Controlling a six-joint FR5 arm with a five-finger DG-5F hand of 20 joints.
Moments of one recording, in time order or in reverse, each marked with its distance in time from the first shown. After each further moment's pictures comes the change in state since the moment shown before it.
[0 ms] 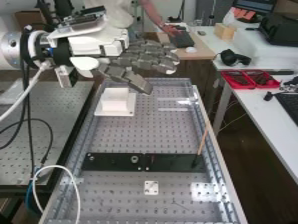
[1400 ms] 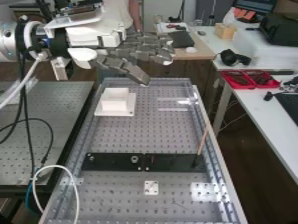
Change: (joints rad) arm 0.002 0.029 0.020 -0.076 -0.045 -0.006
